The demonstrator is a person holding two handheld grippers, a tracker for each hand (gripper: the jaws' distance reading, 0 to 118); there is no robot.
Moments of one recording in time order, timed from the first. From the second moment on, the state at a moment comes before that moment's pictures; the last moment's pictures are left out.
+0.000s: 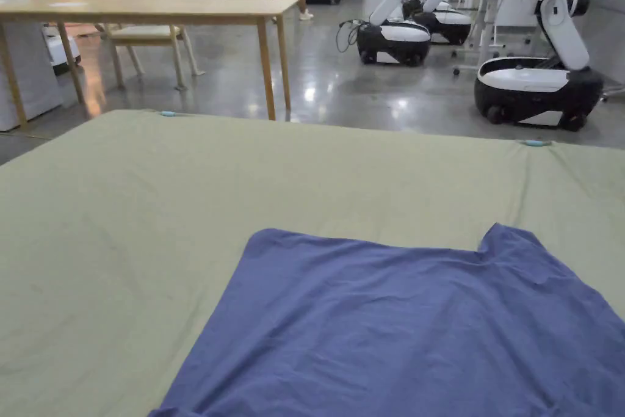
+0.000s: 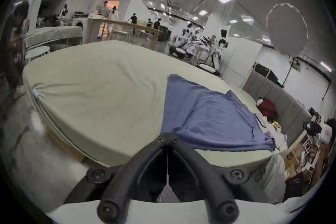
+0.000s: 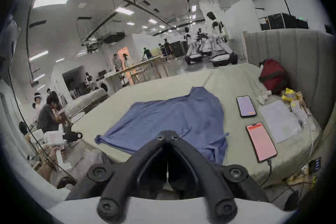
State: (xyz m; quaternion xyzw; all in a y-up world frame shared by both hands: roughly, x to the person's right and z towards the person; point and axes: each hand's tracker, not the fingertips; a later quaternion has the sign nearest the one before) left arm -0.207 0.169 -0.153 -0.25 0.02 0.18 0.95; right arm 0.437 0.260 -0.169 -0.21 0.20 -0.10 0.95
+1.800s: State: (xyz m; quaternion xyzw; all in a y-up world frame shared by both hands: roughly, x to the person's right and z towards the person) left arm -0.178 0.145 -0.233 -0.31 -0.02 0.09 0.94; right arm 0.444 0.144 -0.288 -0.40 0.13 0.00 0.91
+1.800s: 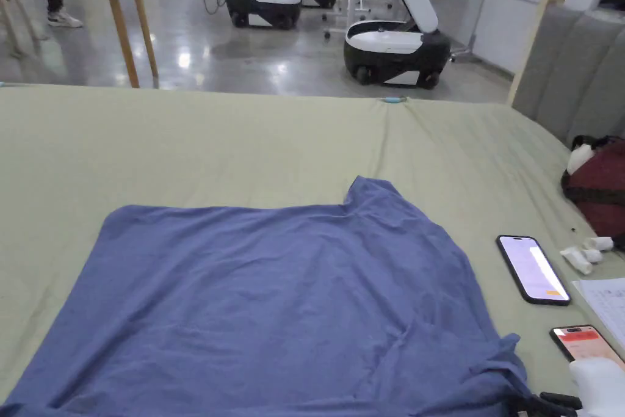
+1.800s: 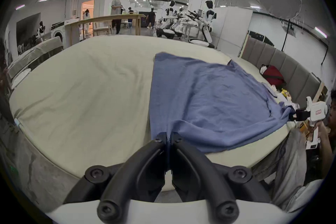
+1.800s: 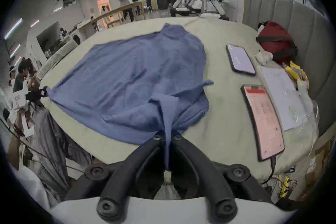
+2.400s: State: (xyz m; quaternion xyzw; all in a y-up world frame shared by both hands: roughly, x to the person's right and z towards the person) left arm -0.177 0.129 -0.469 -0.37 -0.01 0.01 0.93; right arm 0.412 0.147 -0.521 -0.40 0.05 0.00 0.91
